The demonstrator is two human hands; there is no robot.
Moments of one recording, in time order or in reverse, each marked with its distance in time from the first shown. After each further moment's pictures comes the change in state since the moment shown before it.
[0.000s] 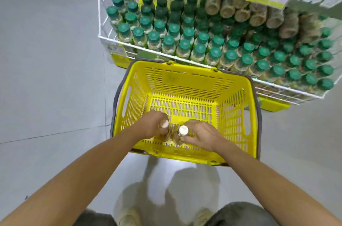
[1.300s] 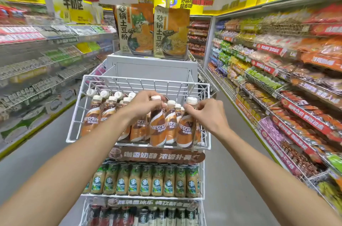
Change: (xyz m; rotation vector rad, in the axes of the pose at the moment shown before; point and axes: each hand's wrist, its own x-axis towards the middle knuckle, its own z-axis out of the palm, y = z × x) left_hand -0.215 0.716 -0.867 -0.569 0.448 0.408; right_hand -0.398 -0.279 -1.014 0.111 1.229 0.151
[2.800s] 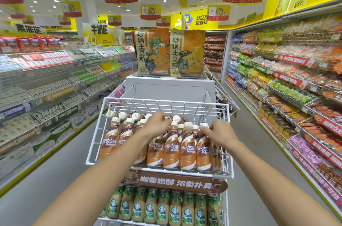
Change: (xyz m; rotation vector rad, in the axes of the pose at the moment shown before) left_hand 0.038 -0.024 -0.011 0.318 0.150 -0.071; right_hand 0.056 0.020 0.043 -0.262 -0.319 0.114
